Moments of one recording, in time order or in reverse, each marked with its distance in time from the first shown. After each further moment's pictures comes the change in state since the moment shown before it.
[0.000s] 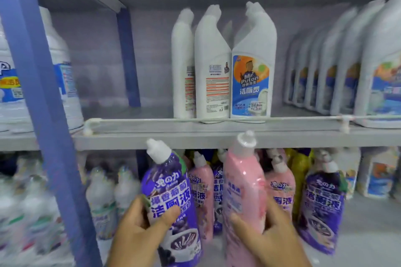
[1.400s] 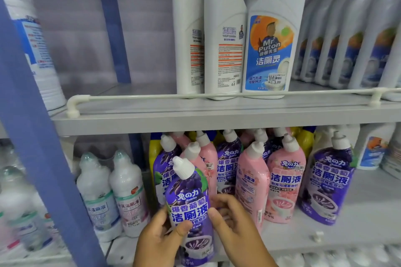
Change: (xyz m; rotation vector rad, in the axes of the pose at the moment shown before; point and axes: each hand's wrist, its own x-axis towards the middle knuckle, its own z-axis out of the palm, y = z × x) left_hand 0.013 -0.100 -0.010 0.001 -0.163 -0.113; right_hand -0.010 0.111 0.077 -0.045 -0.163 0.287
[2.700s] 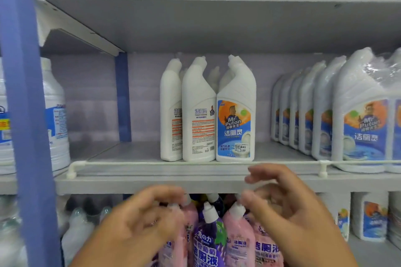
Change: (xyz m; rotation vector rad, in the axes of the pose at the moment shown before) left_hand -0.052 0.235 0.035 0.239 -0.171 0.260; right_hand -0.024 -0.209 -0.150 -0.016 0.096 -0.334
